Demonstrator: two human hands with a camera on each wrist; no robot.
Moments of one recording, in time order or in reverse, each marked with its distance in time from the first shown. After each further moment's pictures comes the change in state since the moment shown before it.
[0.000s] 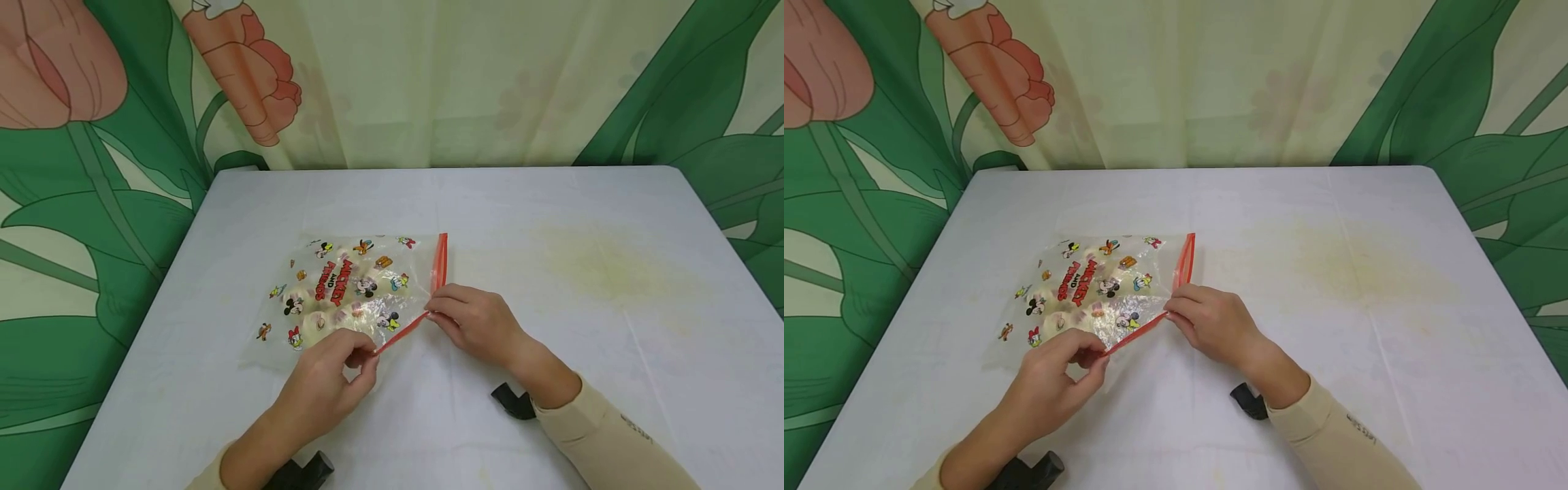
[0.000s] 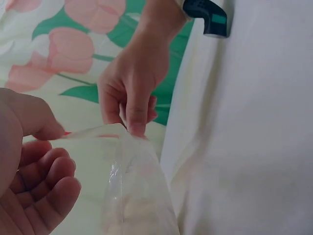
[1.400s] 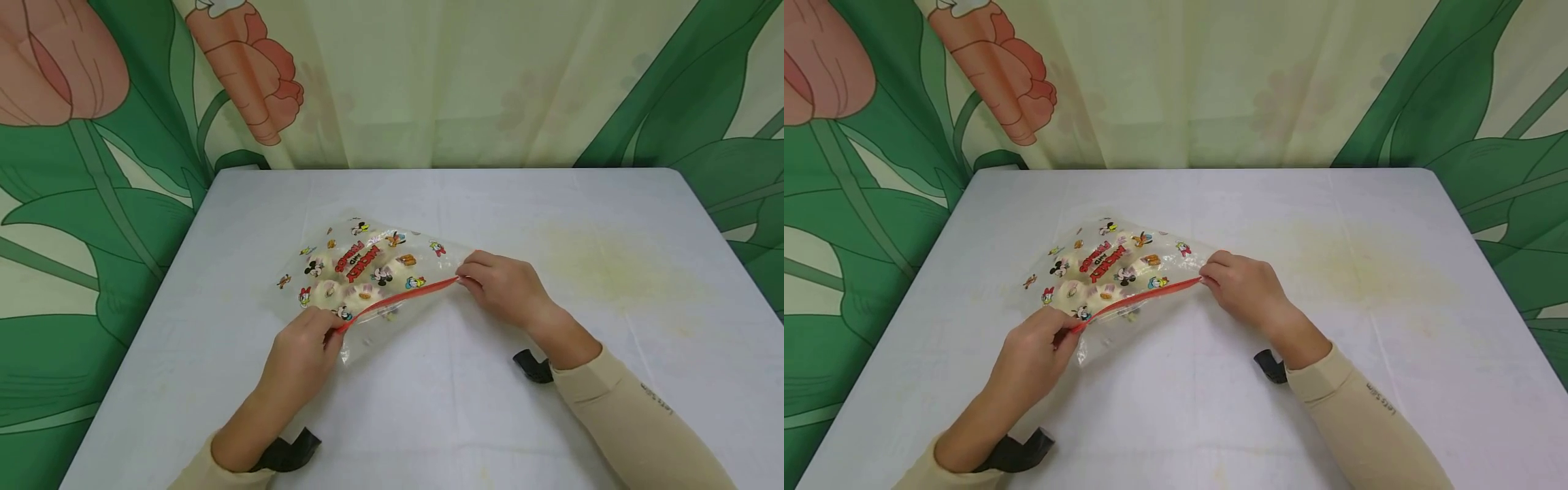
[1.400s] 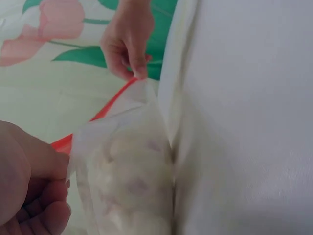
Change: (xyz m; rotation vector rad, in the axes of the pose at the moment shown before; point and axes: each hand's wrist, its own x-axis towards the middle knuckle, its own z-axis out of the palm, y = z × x) left_hand 0.005 -0.034 -0.020 0.231 0.012 -0.142; right_hand 0.007 0.033 -0.027 -0.220 -0.117 0.192
